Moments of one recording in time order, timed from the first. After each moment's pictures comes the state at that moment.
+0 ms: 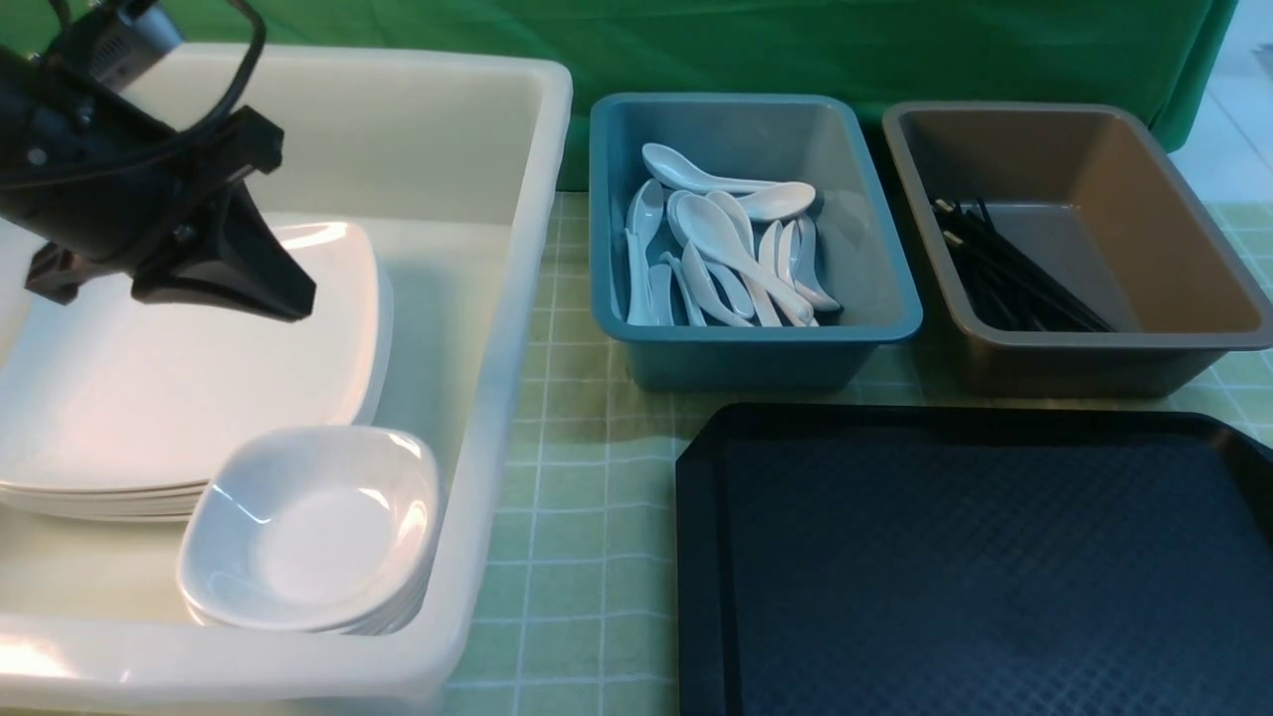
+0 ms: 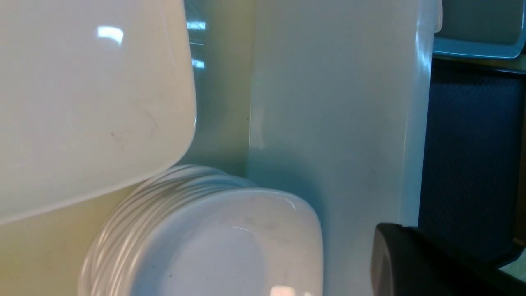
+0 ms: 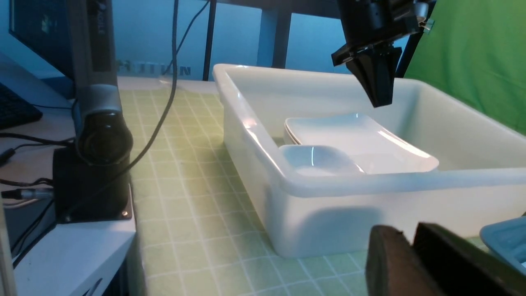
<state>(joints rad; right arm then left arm) 1.23 0.28 -0.42 -0.14 0.28 0.02 0.10 1.54 -1.38 -0.58 1.21 0.14</state>
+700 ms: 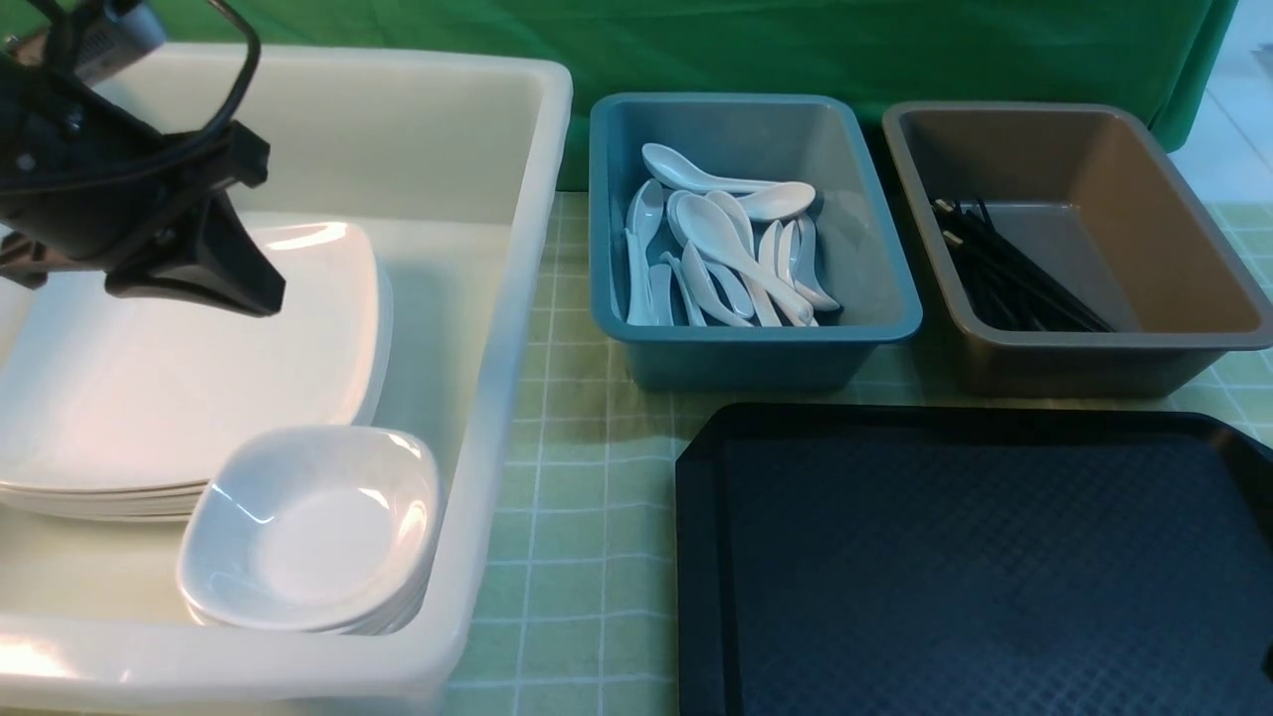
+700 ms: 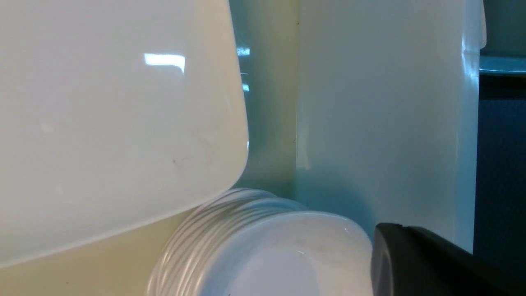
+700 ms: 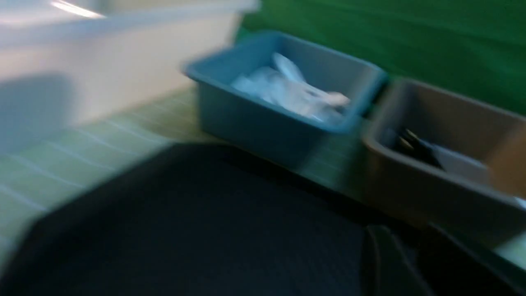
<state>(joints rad) 0.40 0.04 -0.10 -0.14 0.26 0.02 0.10 1.54 -1.38 -0.49 1.15 0.16</state>
